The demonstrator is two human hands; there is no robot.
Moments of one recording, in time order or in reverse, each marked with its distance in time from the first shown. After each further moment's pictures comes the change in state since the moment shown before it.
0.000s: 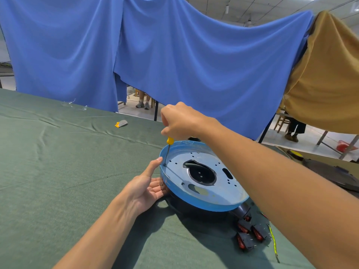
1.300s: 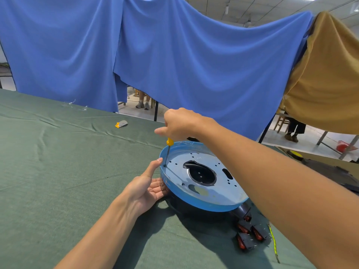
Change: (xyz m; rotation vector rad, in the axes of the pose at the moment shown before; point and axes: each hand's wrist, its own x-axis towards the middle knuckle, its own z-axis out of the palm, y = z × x) left_hand 0.001 -0.001 -0.002 -0.003 -0.004 0.006; right_hand 0.003 -0.002 0.002 0.023 -0.122 0.087
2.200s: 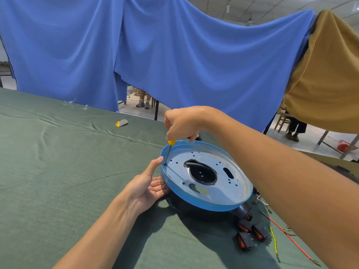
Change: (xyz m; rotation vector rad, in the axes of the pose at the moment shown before) left_hand 0.001 0.001 0.000 0.015 -0.003 0.000; right_hand -0.002 0.007 -0.014 0.069 -0.186 -0.036
